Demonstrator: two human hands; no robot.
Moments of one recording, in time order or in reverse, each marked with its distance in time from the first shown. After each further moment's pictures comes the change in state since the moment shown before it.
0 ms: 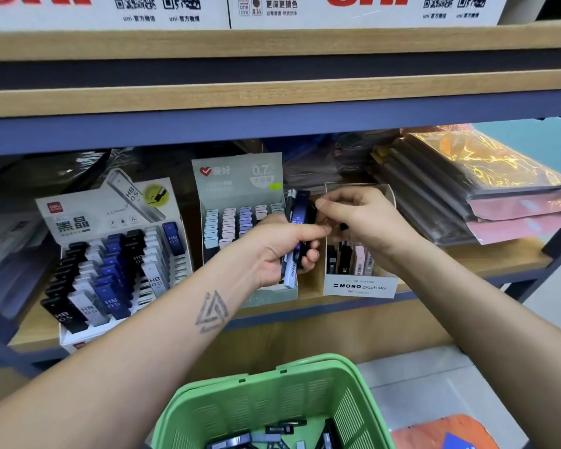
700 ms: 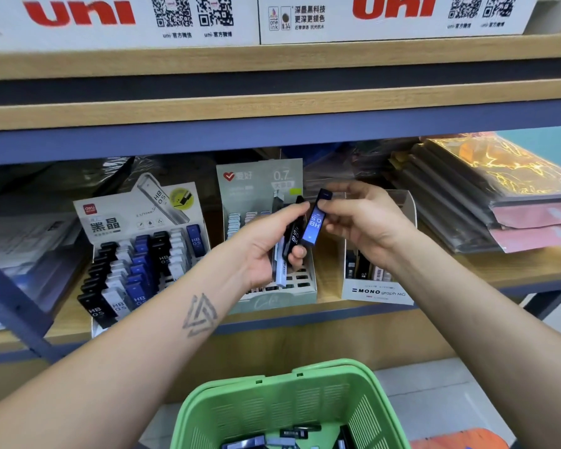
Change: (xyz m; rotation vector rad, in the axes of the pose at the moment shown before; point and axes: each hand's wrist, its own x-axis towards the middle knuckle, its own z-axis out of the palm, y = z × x) left_hand -0.026 0.016 -0.028 -0.109 0.097 -0.044; right_hand 0.008 -0.015 0.026 0.447 -0.014 0.109
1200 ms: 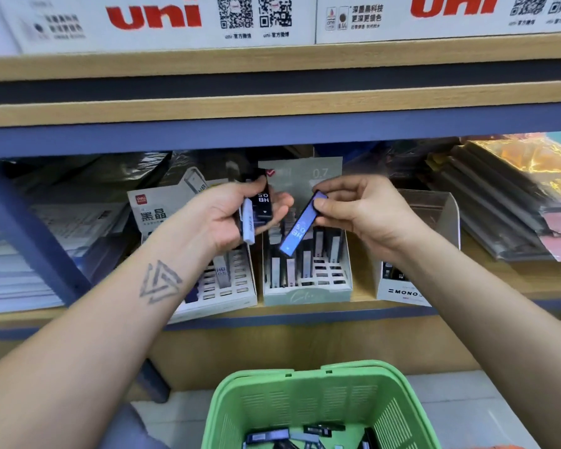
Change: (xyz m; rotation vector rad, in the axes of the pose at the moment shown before) left_hand -0.045 0.053 -0.061 -0.293 0.123 0.114; right_hand -0.002 0.000 0.047 -0.087 -0.169 -0.124
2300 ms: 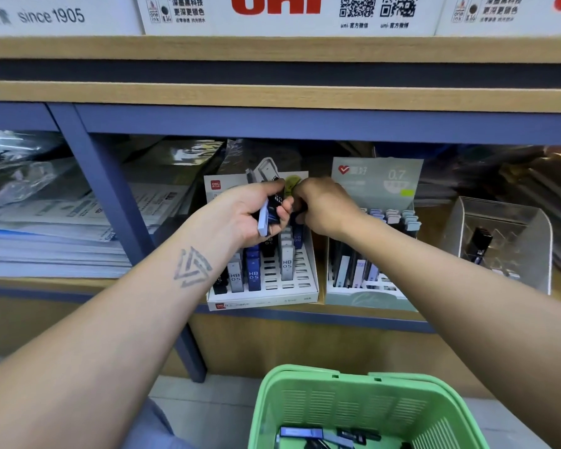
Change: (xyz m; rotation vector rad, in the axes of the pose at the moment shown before) left_hand -0.009 0.032 -0.086 -0.014 0.170 -0.032; right_hand 0.072 0.032 0.146 -1.330 -0.246 -0.278
